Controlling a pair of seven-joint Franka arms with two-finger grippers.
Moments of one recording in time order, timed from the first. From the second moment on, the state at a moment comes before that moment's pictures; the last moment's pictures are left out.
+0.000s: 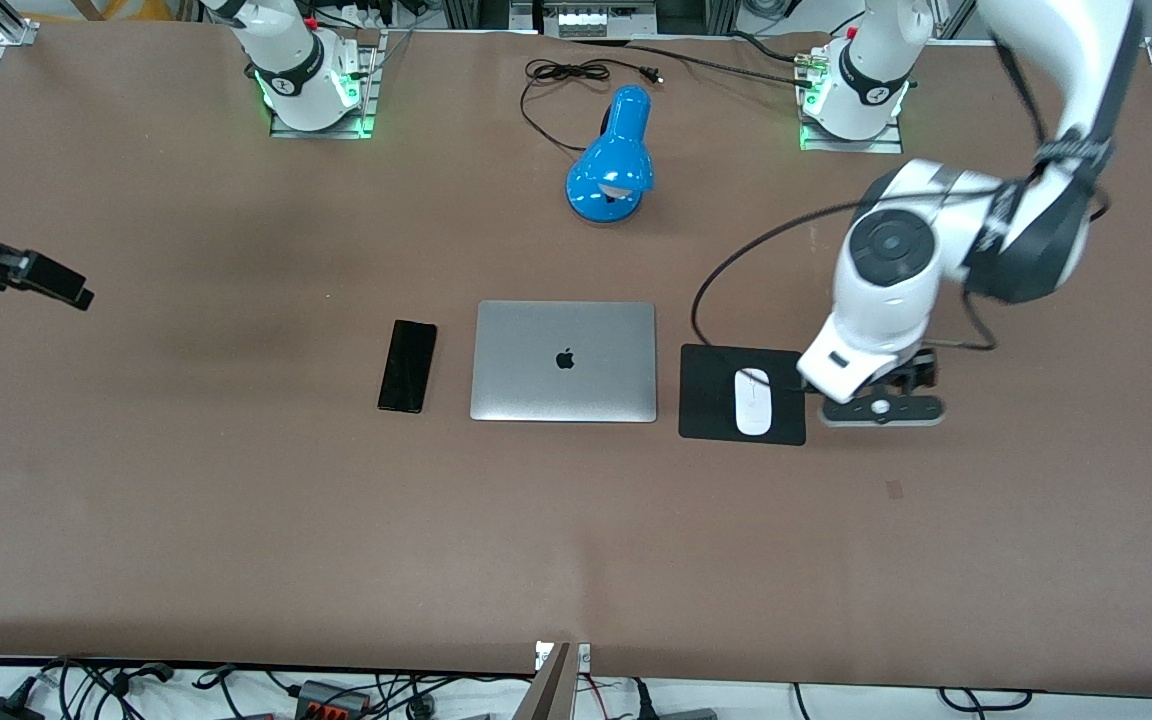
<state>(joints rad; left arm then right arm) 0.01 0.35 -0.37 -1.66 0.41 1.89 -0.45 -0.12 0.11 0.10 -1.52 -0.05 1.62 0.18</state>
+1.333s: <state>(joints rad) 0.04 -0.07 -0.09 -1.70 -0.04 1.63 -0.06 -0.13 0.09 0.10 -1.52 -0.06 1.56 -0.02</state>
